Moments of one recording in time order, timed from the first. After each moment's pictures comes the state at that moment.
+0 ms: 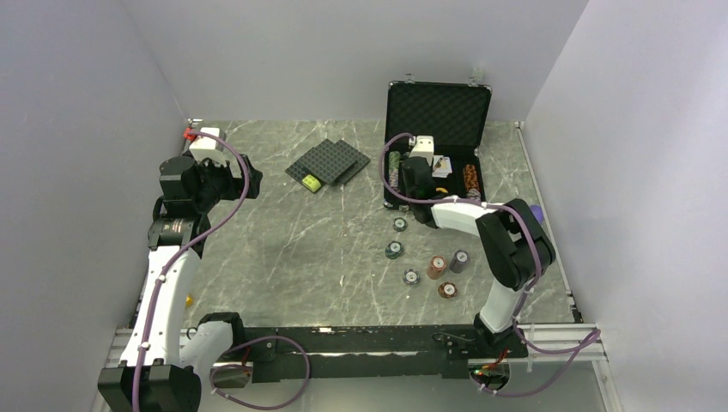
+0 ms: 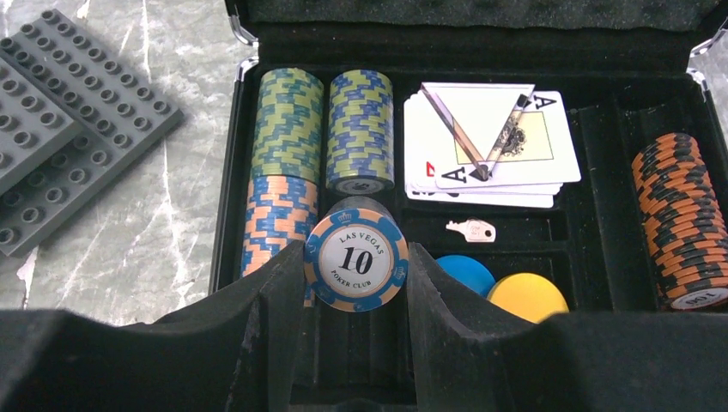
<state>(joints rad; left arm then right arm) 0.05 0.93 0.94 -0.30 0.26 -0.07 0.50 1.77 0.95 0.39 0.51 0.21</state>
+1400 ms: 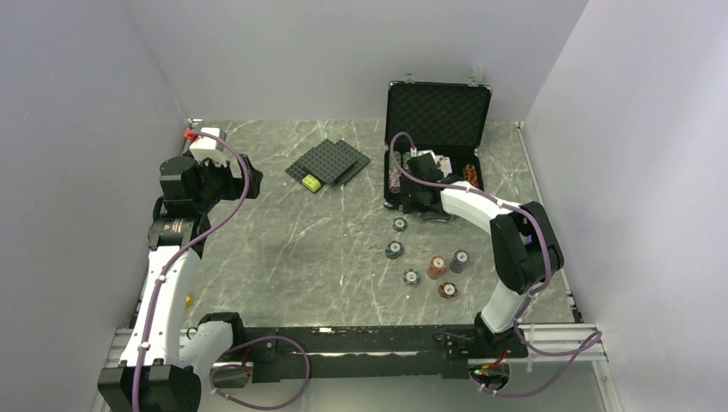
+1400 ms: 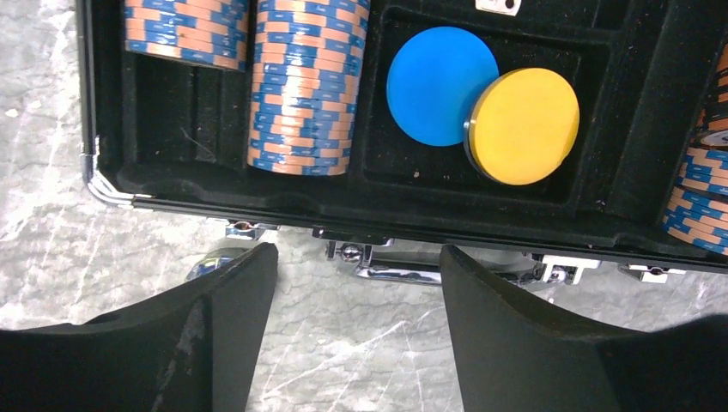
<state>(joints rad) 0.04 0.93 0.94 -0.30 0.26 -0.07 0.43 1.72 1.10 -0.36 0.25 0.25</state>
